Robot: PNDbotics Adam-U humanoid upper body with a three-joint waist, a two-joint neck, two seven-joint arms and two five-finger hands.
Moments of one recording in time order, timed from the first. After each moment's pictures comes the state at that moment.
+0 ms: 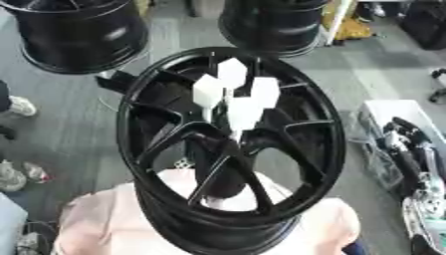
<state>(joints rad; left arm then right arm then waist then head) -0.10 0.15 0.35 -1.84 -0.05 0.26 -0.12 -0.20 -0.25 -0.26 -1.44 0.01 -0.21 -0.11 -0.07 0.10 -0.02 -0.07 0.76</state>
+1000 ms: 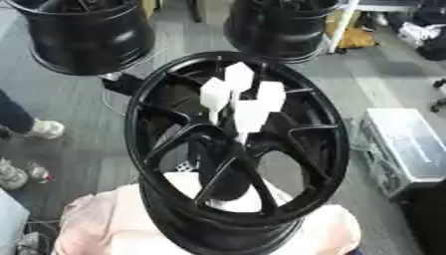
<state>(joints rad) -0.10 0.15 0.35 -1.84 -0.05 0.26 -0.13 -0.64 -0.77 0.07 -1.48 0.11 -0.36 0.41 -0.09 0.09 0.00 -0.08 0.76</state>
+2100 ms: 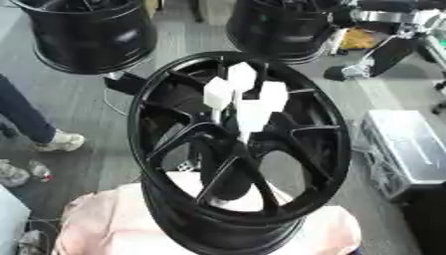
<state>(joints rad) -0.09 0.16 0.34 -1.84 -0.05 0.26 -0.14 -0.83 -0.68 0.28 -1.27 0.10 -0.41 0.77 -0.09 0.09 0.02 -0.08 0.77</state>
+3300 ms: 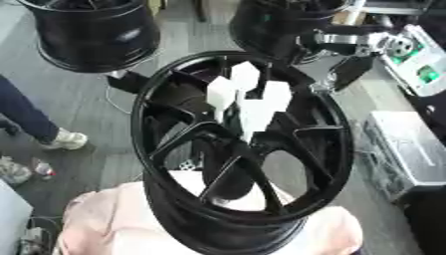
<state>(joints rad) -0.09 0.16 0.34 -1.84 -0.05 0.26 -0.14 -0.86 -0.57 0.32 -1.15 0.15 -0.41 0.77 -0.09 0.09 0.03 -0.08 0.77</state>
